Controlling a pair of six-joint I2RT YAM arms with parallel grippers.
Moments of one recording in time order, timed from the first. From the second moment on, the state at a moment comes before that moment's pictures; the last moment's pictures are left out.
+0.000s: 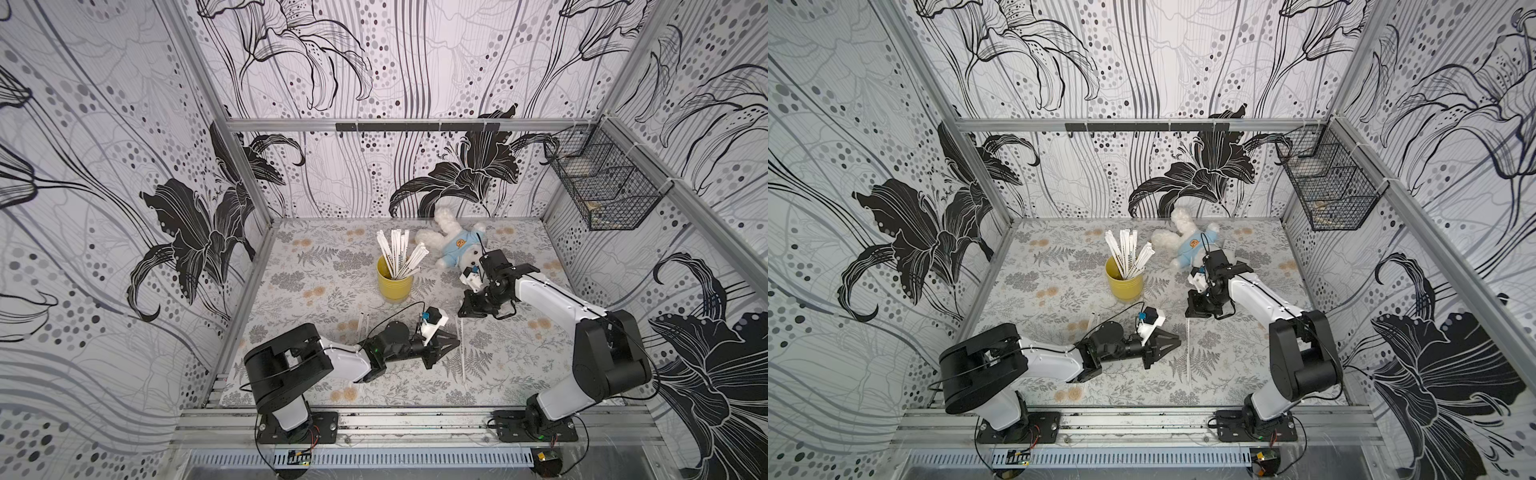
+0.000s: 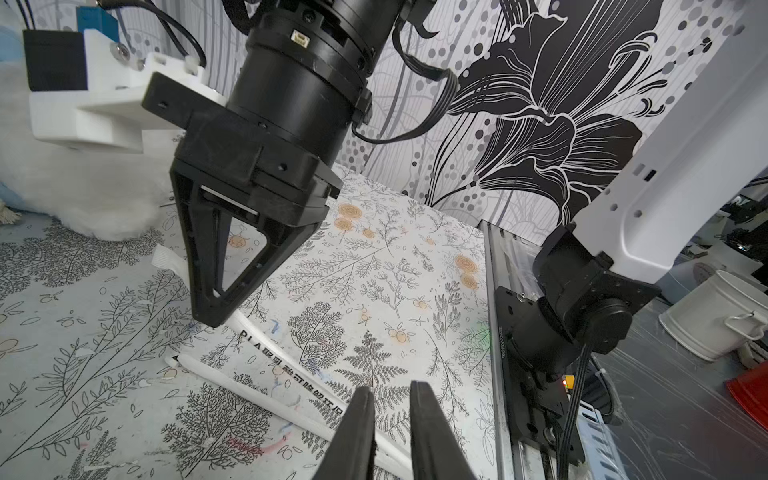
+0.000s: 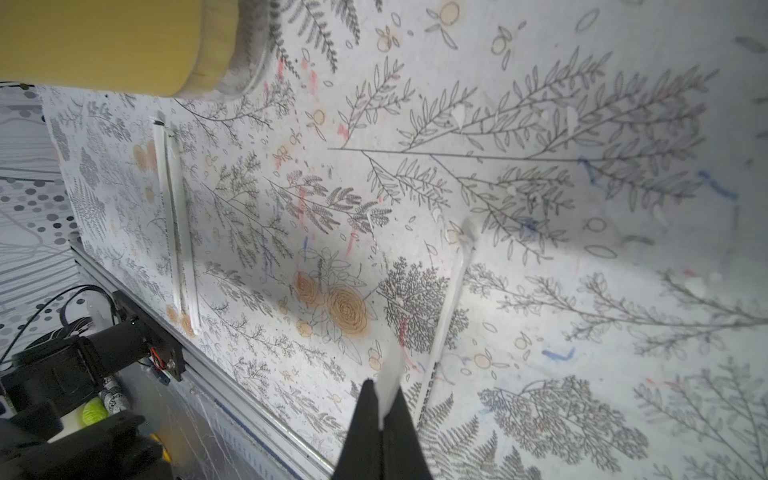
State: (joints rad) left arm -1.02 1.66 0.55 0.98 0.27 -0.32; right arm 0.30 1.56 1.07 -0.84 -0.47 0.20
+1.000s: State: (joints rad) left arm -0.96 1.64 0.48 1.07 0.35 -0.33; right arm 0.30 1.76 1.16 -0.91 -0.34 0.19
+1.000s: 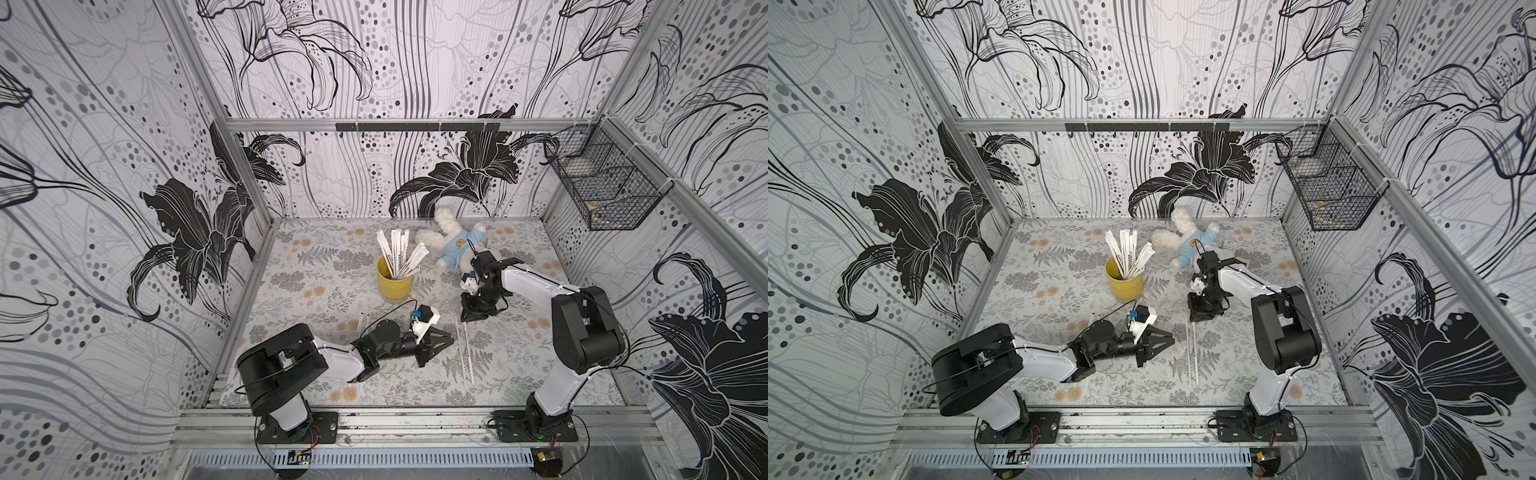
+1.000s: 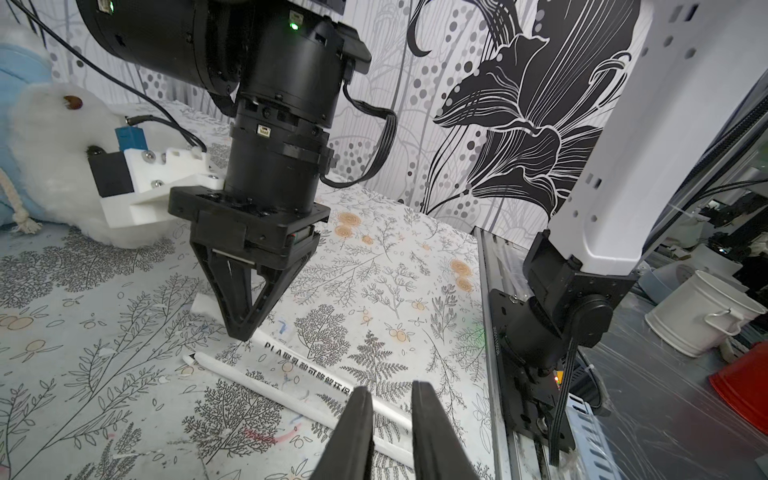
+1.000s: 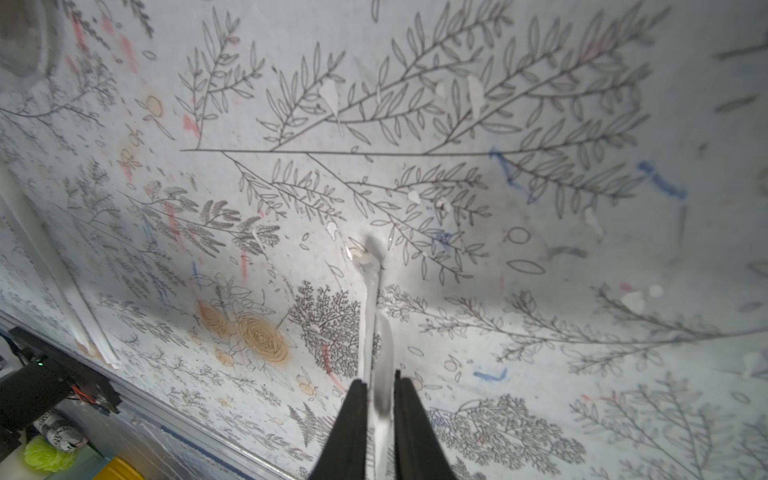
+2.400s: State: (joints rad) left arm -0.75 1.16 0.66 0.45 -0.08 -0.07; right arm 0.54 1.23 1.07 -0.24 -0.27 0.17
